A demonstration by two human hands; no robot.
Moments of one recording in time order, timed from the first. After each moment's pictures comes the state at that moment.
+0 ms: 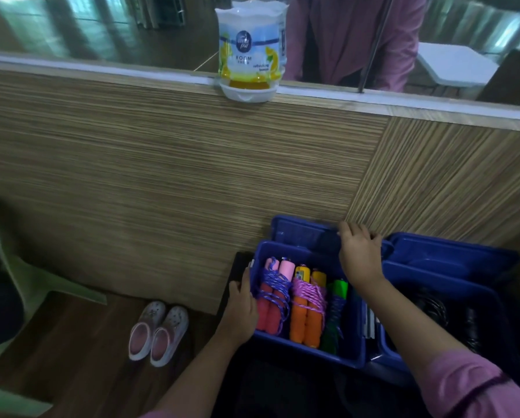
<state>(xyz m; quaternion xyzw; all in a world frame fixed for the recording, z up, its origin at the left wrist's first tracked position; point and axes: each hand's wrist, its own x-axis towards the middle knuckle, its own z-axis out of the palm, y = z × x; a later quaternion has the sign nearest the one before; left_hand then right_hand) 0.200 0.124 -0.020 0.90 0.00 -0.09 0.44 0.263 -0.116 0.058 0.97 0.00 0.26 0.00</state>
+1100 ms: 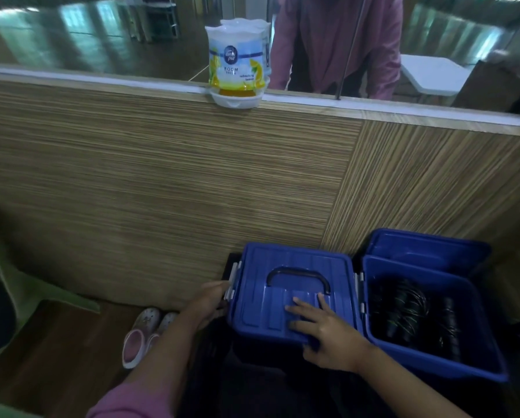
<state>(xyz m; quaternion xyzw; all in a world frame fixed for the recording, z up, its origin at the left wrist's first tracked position) 0.221 0.160 -0.005 0.65 0.27 -0.23 0.67 0.138 -0.110 0.013 0.93 0.32 -0.07 -0.17</state>
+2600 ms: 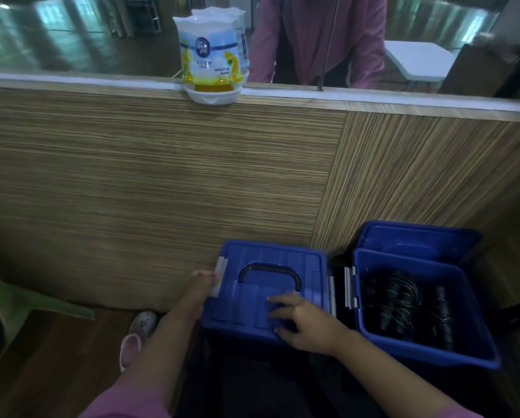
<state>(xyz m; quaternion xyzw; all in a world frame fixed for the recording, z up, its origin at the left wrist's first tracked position) 0.238 0.153 0.024 0.72 0.29 -0.16 0.61 0.158 -0.081 0.024 0.93 0.24 -0.15 -0.24</state>
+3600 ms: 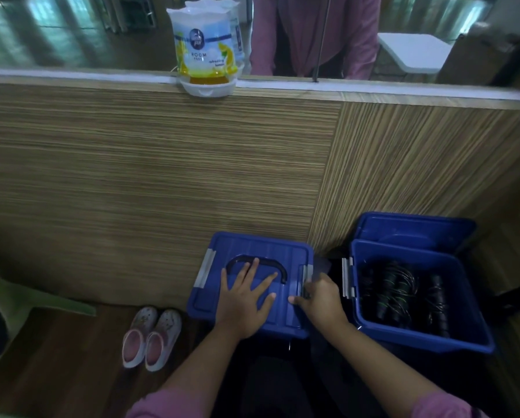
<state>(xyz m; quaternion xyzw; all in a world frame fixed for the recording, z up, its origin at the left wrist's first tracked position) 0.188 0.102 -0.035 0.97 -0.21 0.04 0.10 0.166 -0.087 0.012 0.95 -0.10 -0.04 -0.28</state>
